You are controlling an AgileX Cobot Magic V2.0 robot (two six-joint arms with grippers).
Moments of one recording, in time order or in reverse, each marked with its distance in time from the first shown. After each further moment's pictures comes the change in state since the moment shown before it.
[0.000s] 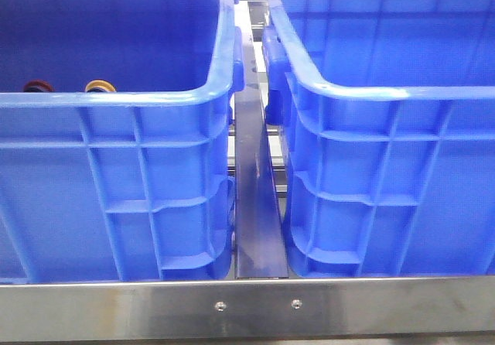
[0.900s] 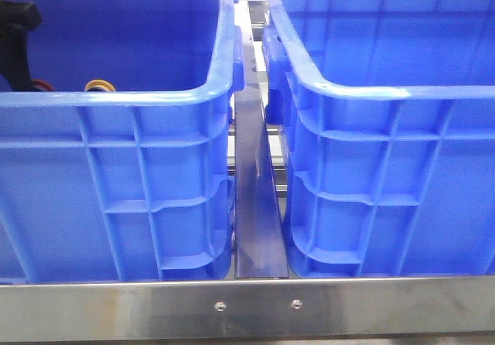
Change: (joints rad) left arm -0.060 0.719 -0.508 -0.039 0.290 0.002; right arm 0.000 0.000 0.000 0.000 0.000 0.000
